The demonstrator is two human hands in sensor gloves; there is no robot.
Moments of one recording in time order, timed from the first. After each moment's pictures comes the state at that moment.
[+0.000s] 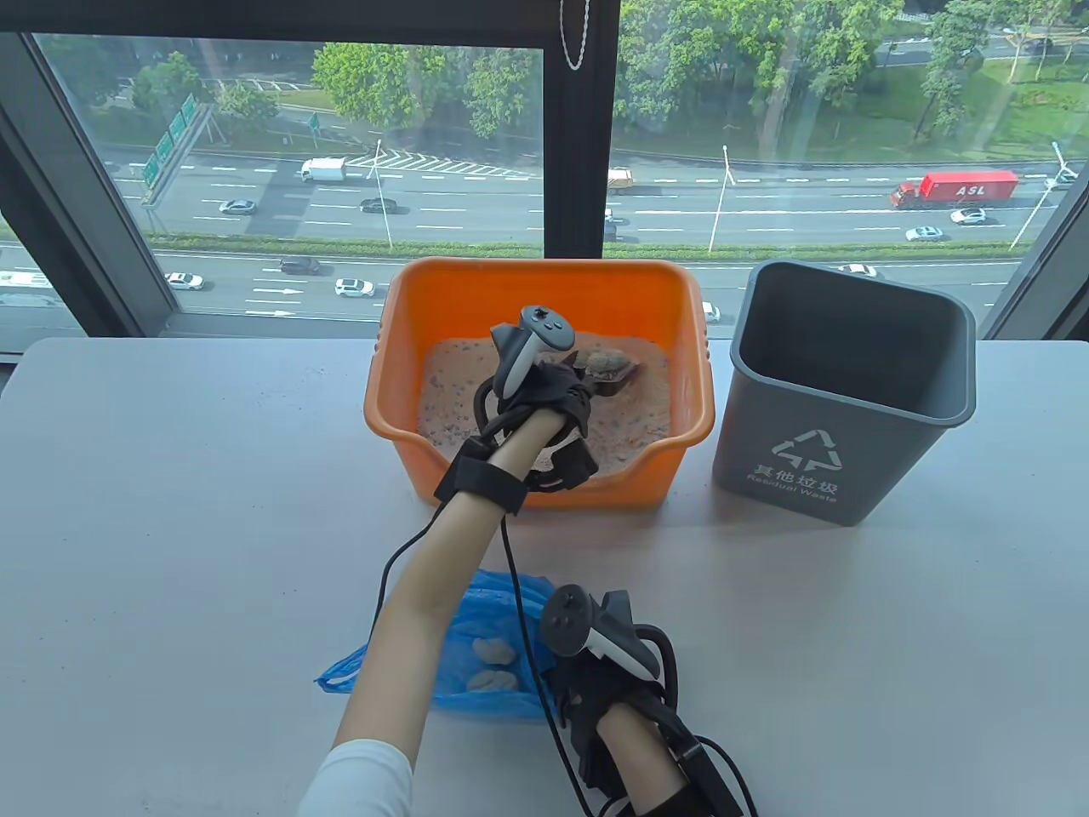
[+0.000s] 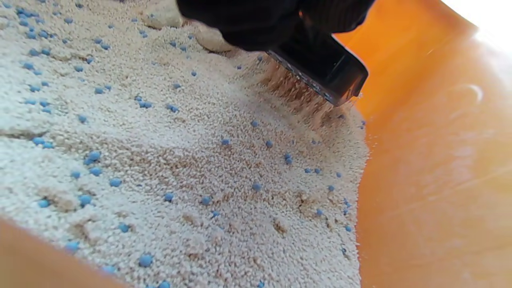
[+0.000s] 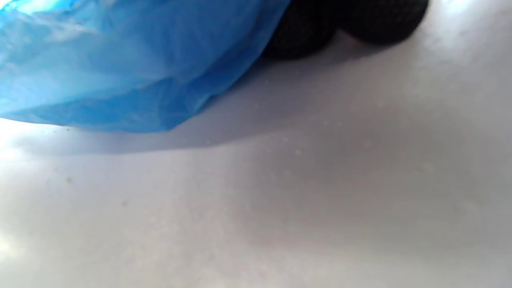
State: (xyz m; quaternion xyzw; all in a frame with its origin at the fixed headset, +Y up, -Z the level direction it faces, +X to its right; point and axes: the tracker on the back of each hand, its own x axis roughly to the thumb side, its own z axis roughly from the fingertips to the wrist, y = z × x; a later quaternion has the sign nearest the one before) left_hand -0.058 -0.663 -0.562 -0.19 0.05 0.27 0.94; right_hand 0.027 -0.782 -0.307 0.08 0.23 0.96 0.14
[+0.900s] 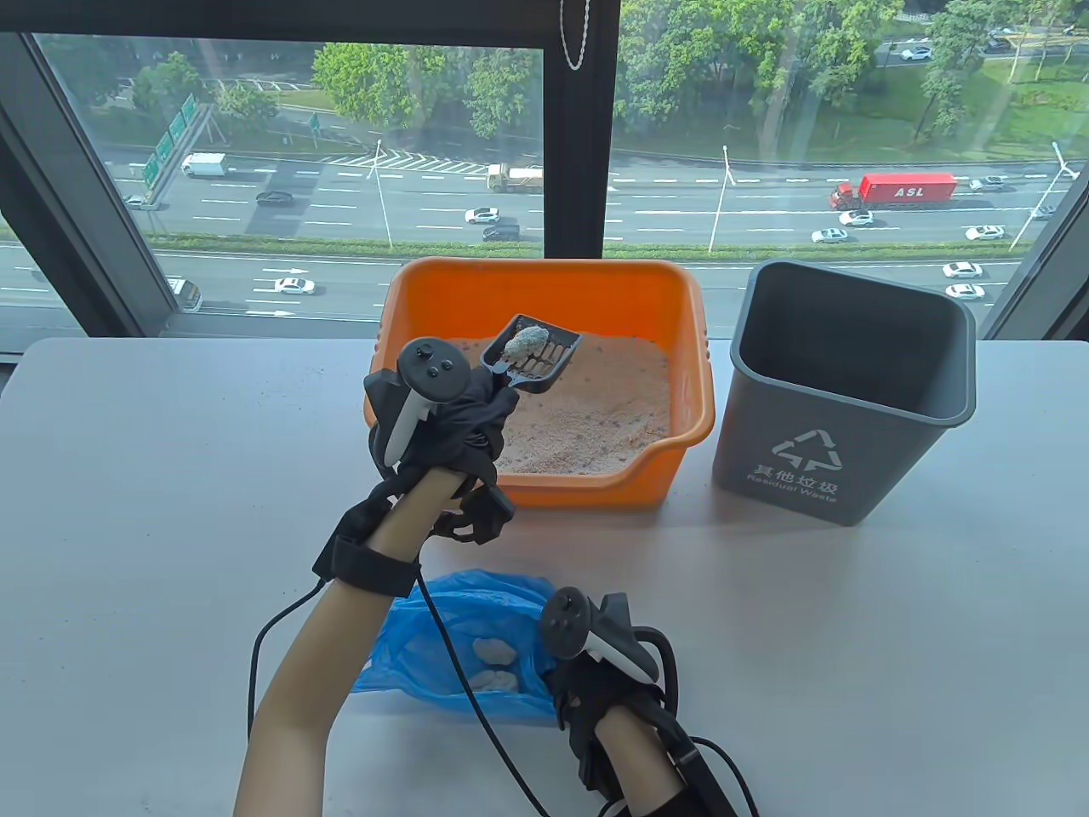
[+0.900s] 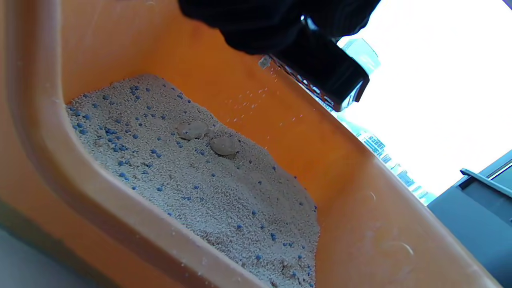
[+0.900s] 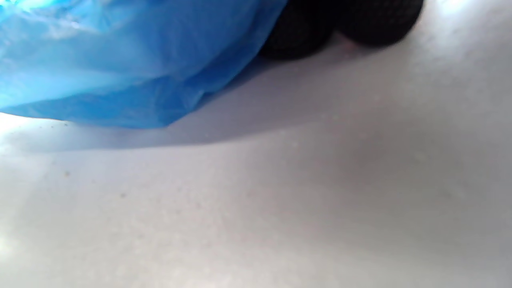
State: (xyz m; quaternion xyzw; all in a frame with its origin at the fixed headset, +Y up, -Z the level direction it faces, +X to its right) left_hand -0.149 -0.609 -0.467 -0.03 0.03 0.36 0.93; right_hand 0.028 -0.782 -0.305 0.08 0.23 0.96 0.14
